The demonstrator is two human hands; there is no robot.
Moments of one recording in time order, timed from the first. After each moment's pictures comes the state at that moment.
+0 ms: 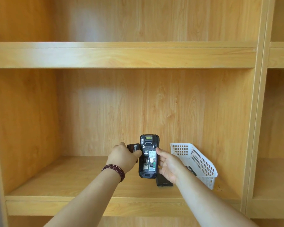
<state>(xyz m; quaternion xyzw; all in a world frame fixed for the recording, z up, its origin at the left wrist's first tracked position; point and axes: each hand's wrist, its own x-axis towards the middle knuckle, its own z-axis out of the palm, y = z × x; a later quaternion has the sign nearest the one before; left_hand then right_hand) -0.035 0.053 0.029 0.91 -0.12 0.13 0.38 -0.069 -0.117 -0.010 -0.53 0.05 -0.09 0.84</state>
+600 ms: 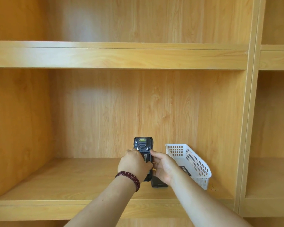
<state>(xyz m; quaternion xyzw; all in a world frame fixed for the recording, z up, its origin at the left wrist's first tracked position) -0.060 0.007 0.013 0.94 -0.16 0.17 0.26 -0.070 -0.119 -0.011 -0.53 0.06 -0.07 0.85</state>
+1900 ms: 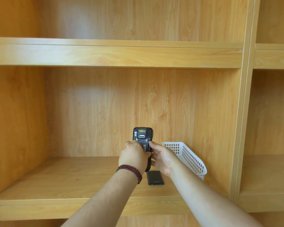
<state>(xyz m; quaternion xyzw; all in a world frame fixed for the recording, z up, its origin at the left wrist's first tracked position) -0.064 -0.006 0.032 0.93 -0.15 0.18 0.28 -0.079 -0.126 0.009 -0.54 0.00 -0.08 0.84</state>
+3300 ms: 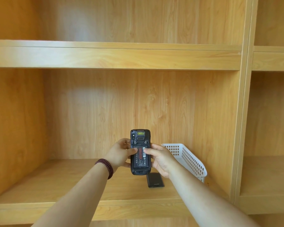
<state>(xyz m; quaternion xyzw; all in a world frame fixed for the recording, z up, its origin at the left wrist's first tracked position) -0.012 0.041 0.030 0.71 -0.26 -0.10 0.64 -0.074 -0.122 0.009 -0.62 -0.01 -0.12 0.77</state>
